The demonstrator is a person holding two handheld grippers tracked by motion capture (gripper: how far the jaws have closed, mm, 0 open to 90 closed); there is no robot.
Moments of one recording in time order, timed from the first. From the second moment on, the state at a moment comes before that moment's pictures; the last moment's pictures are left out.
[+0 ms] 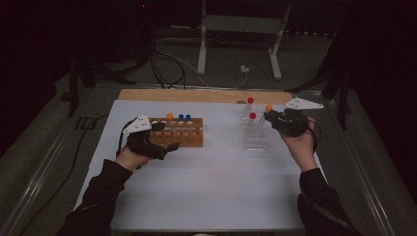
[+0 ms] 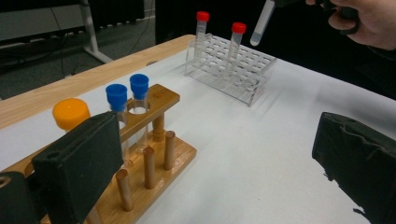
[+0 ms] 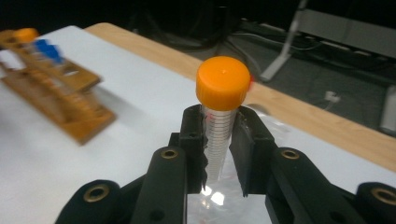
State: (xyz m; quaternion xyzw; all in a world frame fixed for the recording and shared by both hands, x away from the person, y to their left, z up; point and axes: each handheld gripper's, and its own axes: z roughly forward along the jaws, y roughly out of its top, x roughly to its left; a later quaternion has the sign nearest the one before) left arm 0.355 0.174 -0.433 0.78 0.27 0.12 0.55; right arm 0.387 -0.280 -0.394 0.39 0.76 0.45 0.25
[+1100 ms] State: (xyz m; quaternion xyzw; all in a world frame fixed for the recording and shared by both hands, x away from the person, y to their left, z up) left arm 0.335 0.116 -0.409 0.80 0.20 0.07 0.56; right arm 0.336 -0.178 -0.430 0.27 0.83 0.46 0.15
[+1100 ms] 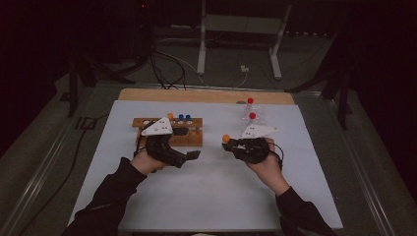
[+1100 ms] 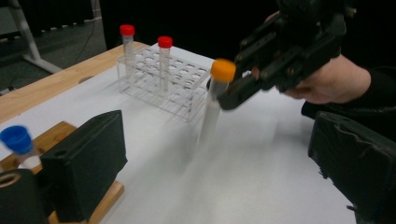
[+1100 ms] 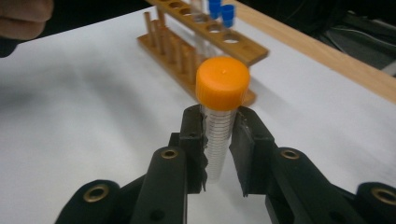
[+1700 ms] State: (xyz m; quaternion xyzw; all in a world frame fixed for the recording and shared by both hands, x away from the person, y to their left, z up) left arm 0.332 0.089 -0.413 0.81 0.17 0.06 0.56; right arm 0.323 -0.156 -0.435 0.24 0.85 0.46 0.13
